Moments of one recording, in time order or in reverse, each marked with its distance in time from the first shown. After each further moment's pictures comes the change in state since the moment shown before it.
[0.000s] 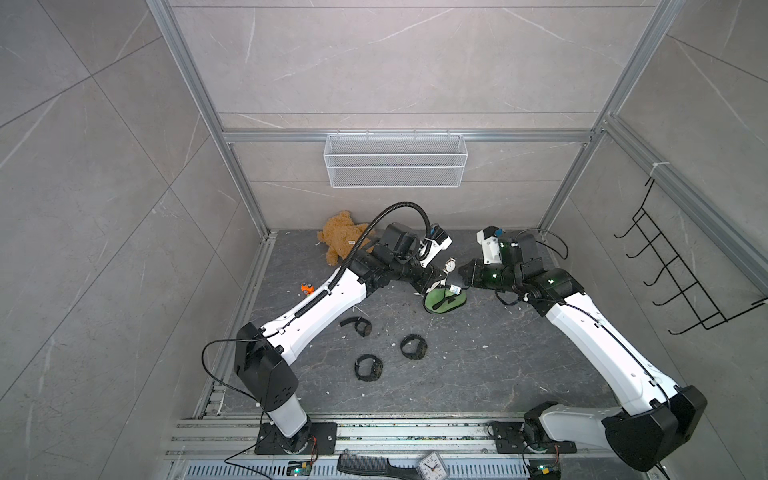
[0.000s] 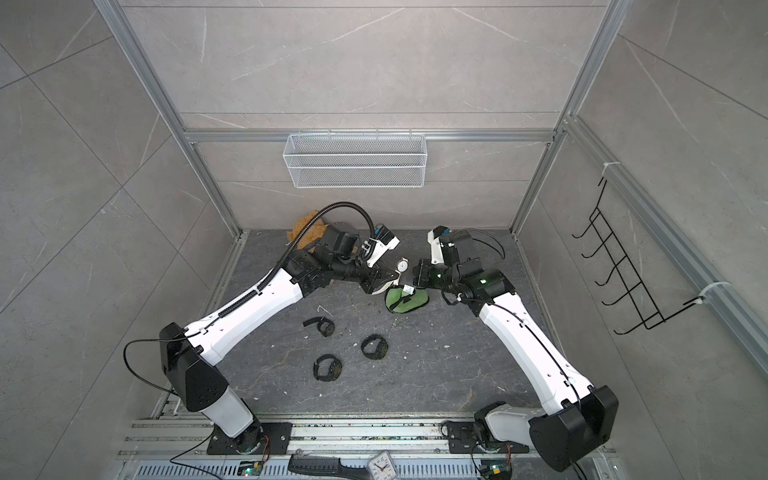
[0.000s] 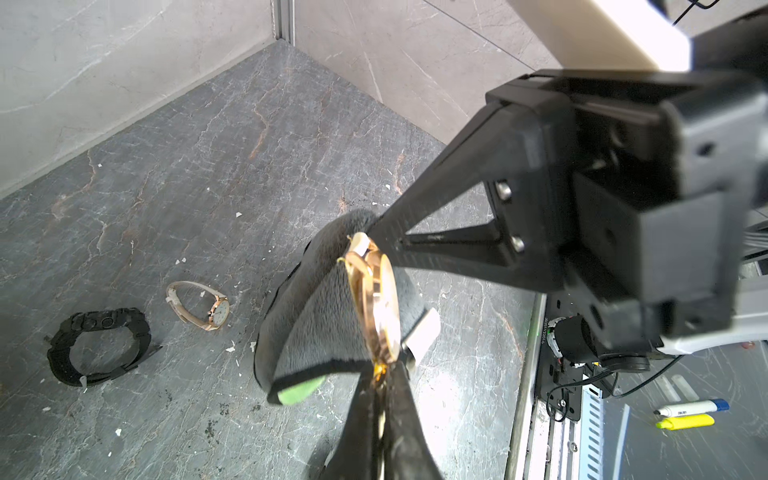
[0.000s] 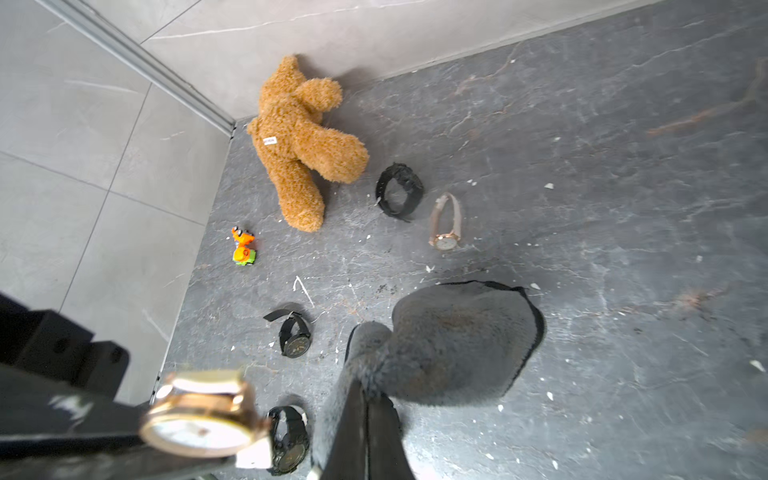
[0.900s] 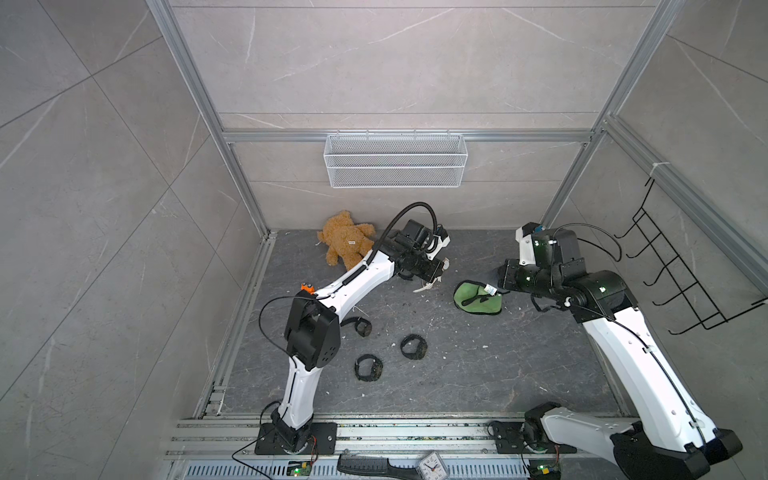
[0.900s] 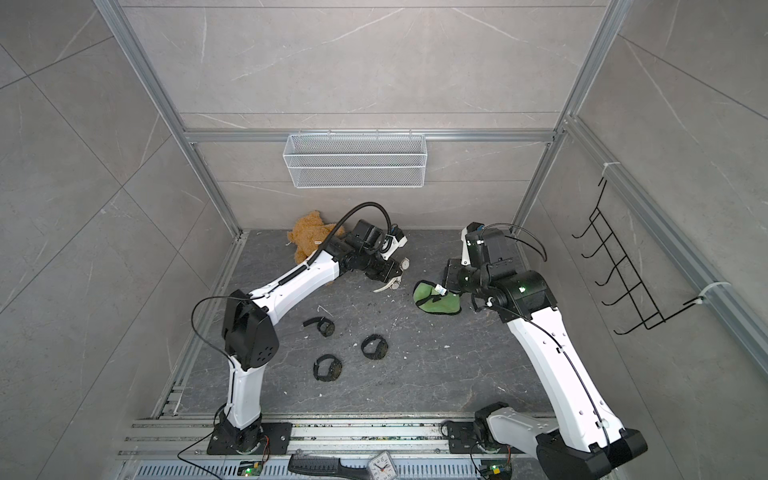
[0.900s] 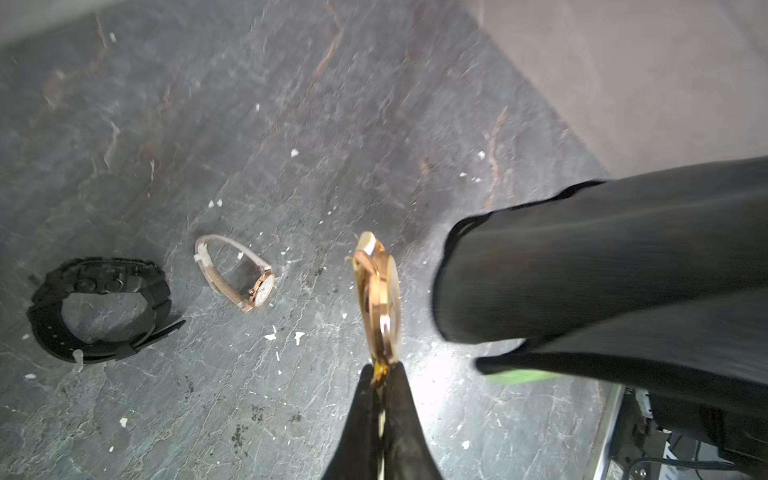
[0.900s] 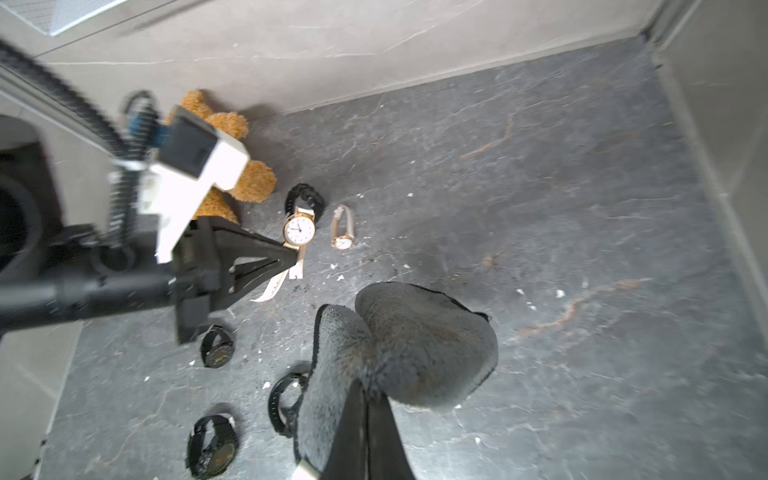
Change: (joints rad) left arm 0.060 0.457 0.355 -0.158 -0.100 -0.064; right arm -0.048 -0.101 0.206 -0.373 0.269 -0.069
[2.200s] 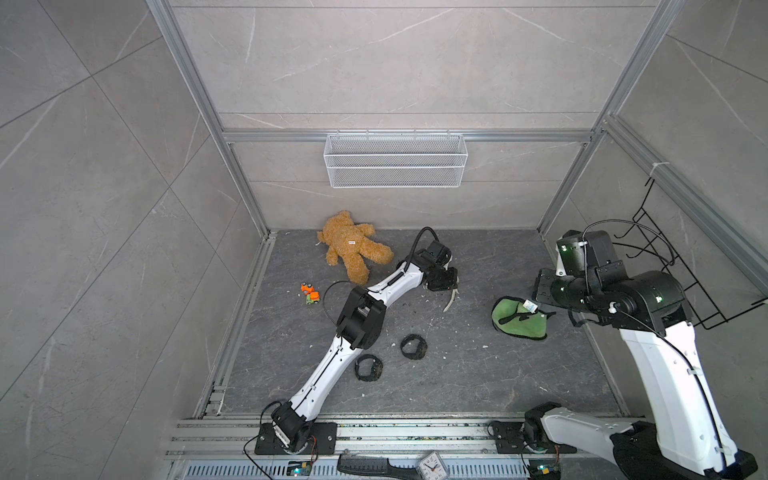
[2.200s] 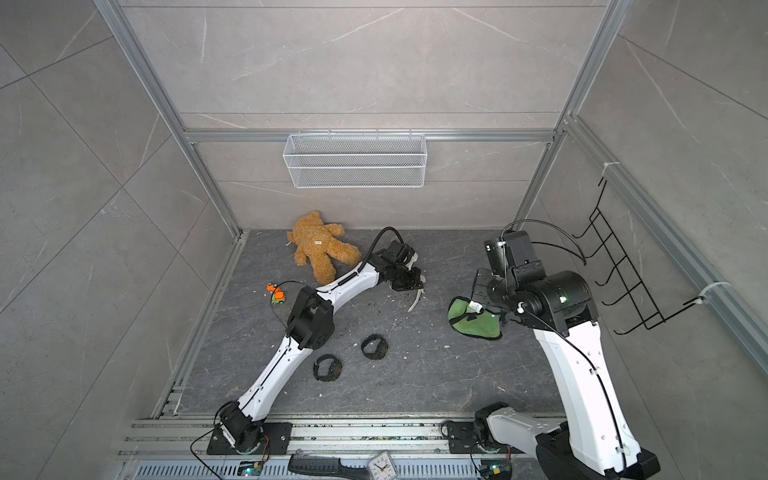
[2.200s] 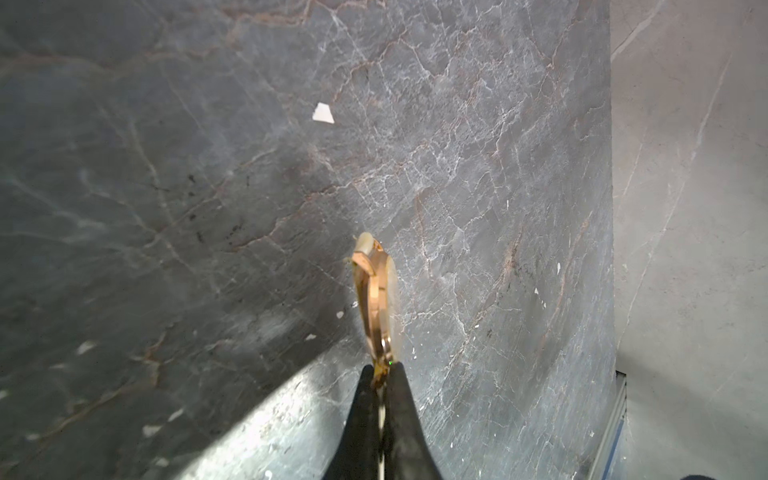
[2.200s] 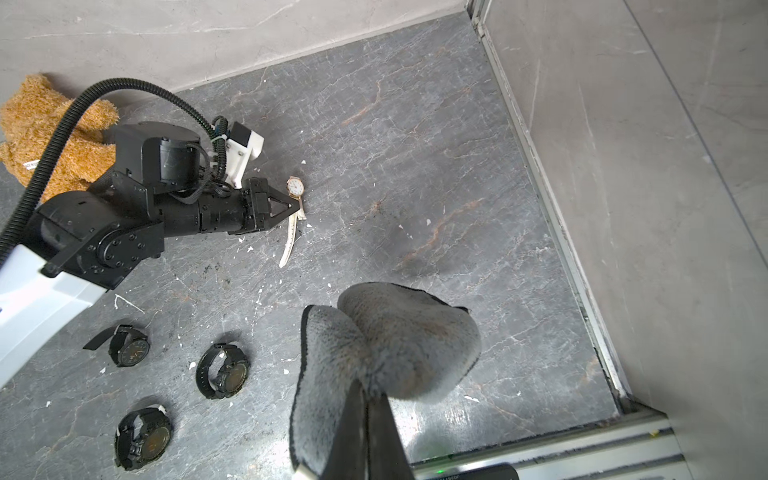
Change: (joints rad) left arm -0.031 0.558 0.413 0.126 0.095 -0.568; right arm -0.006 -0.004 0.266 -0.452 0.213 0.089
